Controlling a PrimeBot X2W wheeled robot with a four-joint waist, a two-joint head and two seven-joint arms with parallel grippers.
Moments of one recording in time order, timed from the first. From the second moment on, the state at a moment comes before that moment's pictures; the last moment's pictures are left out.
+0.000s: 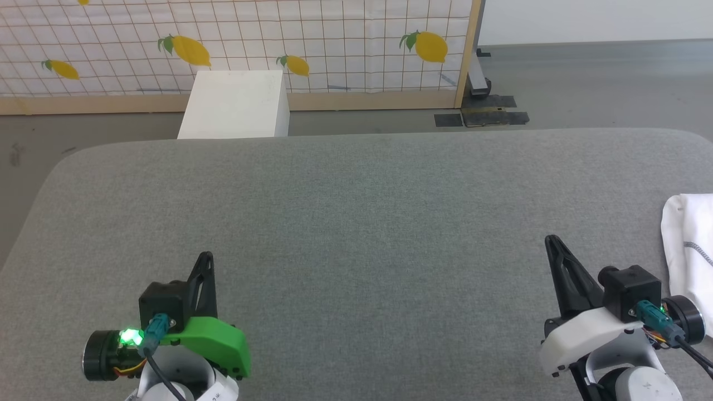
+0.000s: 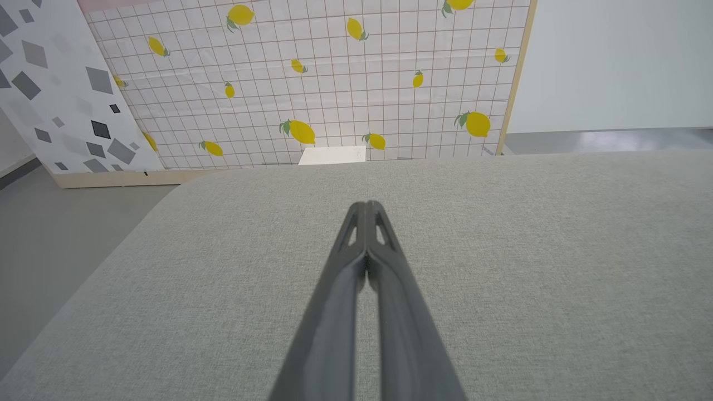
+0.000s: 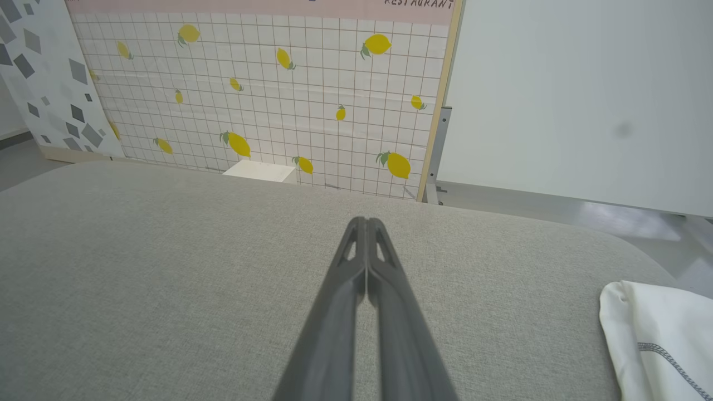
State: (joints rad) left arm -0.01 0.06 0.00 0.01 -0.02 0.00 0.00; right arm -0.02 -0.05 0.00 0.01 0.01 0.13 0.00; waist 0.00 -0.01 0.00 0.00
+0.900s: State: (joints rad) left arm -0.01 0.06 0.00 0.00 -0.01 0.00 0.00; right arm -0.02 -0.05 0.00 0.01 0.01 0.13 0.00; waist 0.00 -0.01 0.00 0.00
